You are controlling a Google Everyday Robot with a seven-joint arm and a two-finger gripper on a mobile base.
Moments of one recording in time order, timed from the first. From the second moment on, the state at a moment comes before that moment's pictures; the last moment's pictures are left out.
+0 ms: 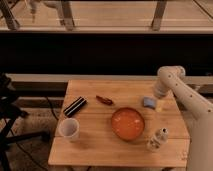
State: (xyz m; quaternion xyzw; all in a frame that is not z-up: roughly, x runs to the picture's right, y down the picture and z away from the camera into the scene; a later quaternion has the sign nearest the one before) arm 0.326 0.072 0.905 -0.29 -0.03 0.01 0.96
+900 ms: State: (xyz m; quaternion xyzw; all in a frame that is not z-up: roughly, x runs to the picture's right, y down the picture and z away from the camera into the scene) arm 0.330 0.087 0.924 -0.32 -0.04 0.02 0.95
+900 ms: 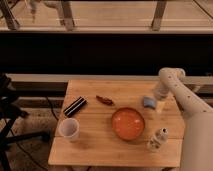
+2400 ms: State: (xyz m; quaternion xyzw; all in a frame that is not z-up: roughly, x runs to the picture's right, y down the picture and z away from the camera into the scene) arm 0.345 0.107 0.933 -0.34 -0.05 0.03 0.94
